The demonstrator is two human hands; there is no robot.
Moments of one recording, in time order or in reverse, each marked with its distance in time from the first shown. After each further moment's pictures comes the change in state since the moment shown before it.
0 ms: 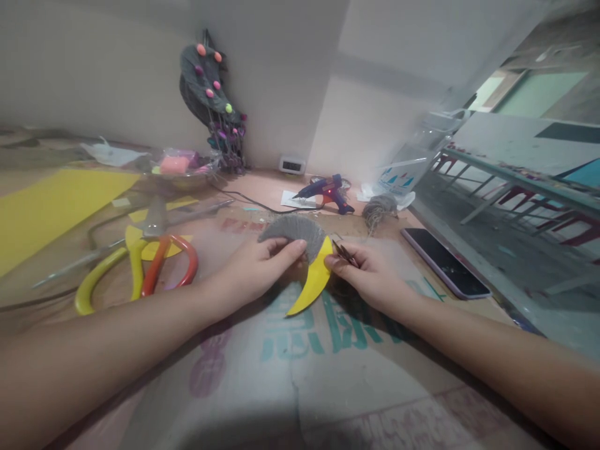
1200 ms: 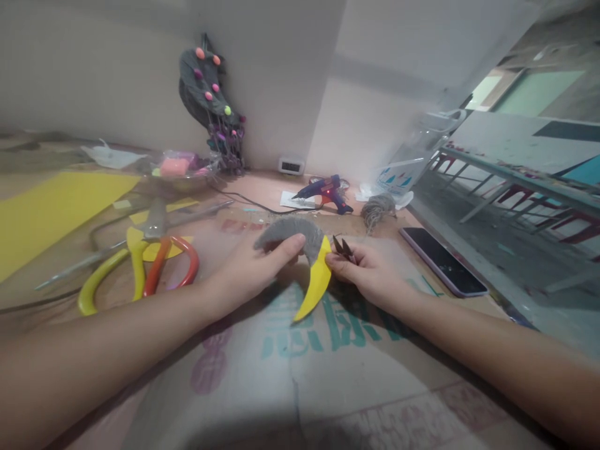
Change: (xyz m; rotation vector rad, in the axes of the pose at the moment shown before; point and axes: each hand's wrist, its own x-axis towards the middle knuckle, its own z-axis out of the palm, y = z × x) left_hand -0.003 0.010 -0.003 -0.088 0.007 0.082; right_hand 0.002 0.001 -0.001 0.165 -0.050 -0.009
